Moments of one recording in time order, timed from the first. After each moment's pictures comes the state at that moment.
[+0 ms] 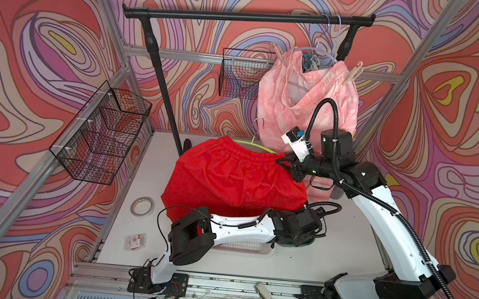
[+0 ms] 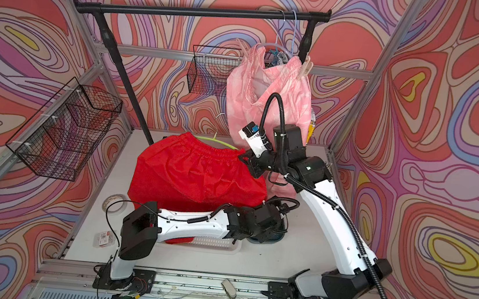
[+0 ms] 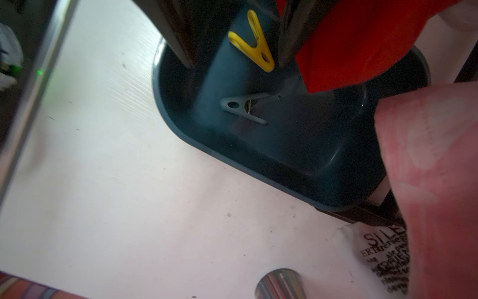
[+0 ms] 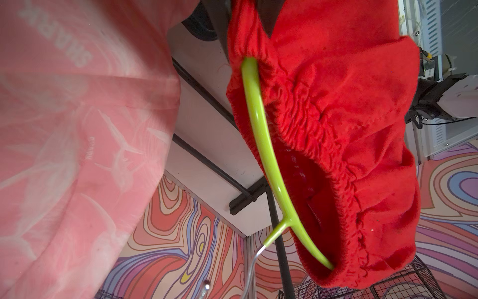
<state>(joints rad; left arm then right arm) -1.25 1.98 1.62 -0.48 -0.21 -0.11 0.47 1.40 1.68 -0.85 -0.42 -0.26</state>
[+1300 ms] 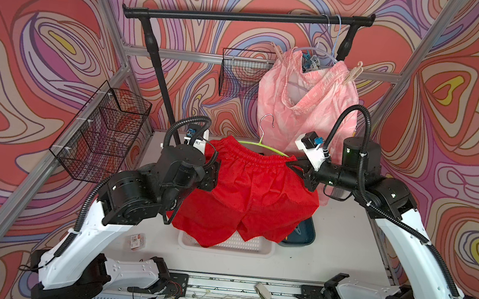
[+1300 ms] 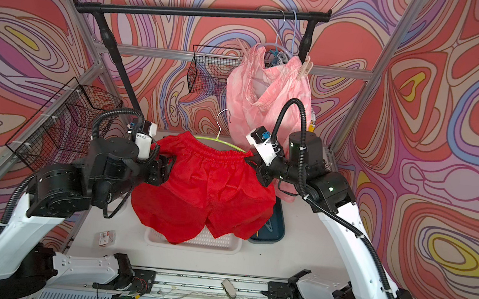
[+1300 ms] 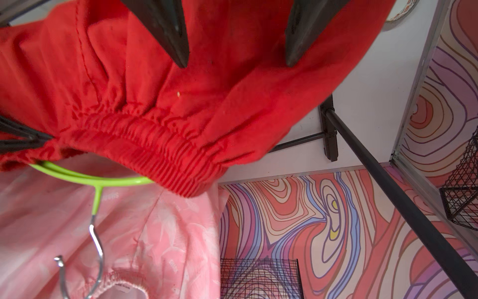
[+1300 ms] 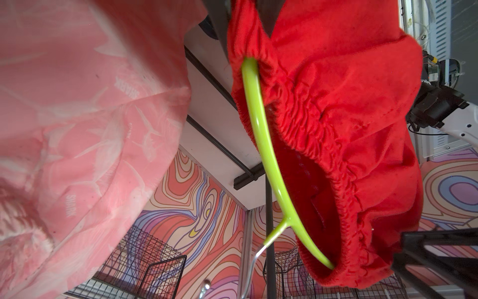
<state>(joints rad) -0.90 1.20 1.83 -1.16 -0.54 -0.45 0.50 1.23 1.67 -0.87 -0.37 -0.32</state>
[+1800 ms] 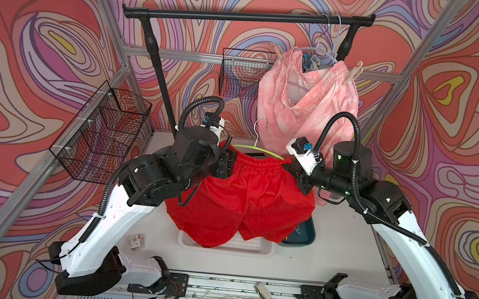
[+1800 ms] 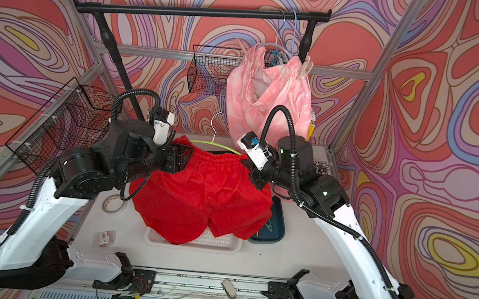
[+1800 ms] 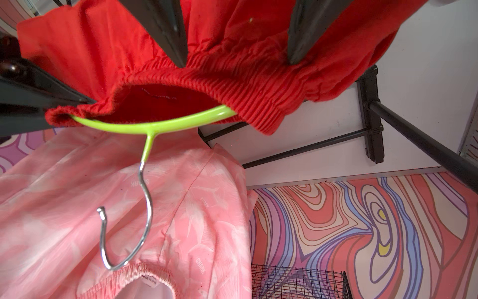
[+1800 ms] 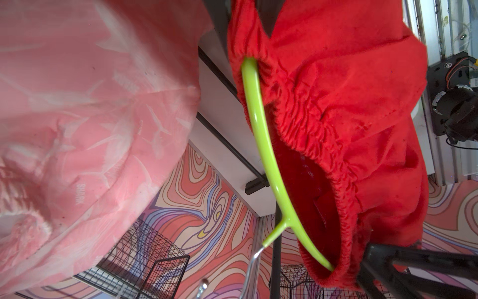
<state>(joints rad) -0.83 1.31 1.92 -1.10 -0.35 -0.48 0.64 1.23 1.64 -0.85 -0.16 -0.36</state>
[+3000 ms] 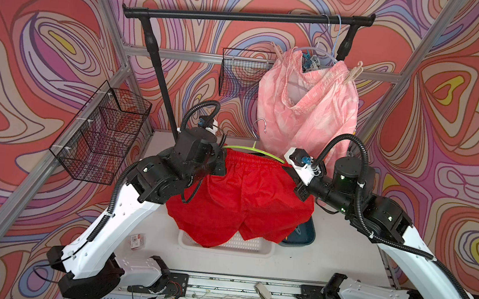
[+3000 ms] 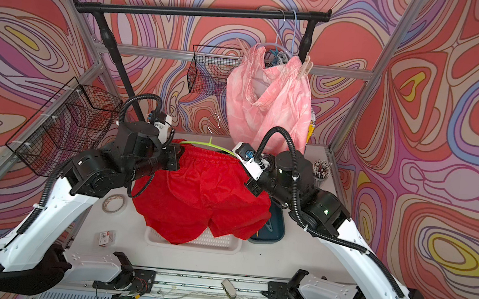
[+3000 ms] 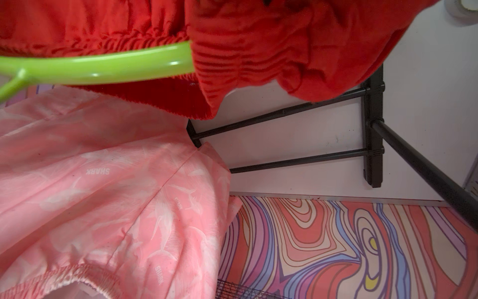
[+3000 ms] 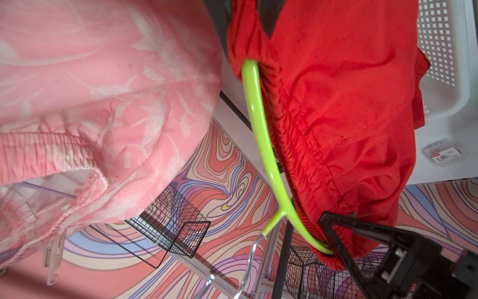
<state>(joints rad) -0.71 1.24 1.75 -1.03 -0.30 -0.53 0.79 1.10 1.51 -0.69 0.07 -0.43</state>
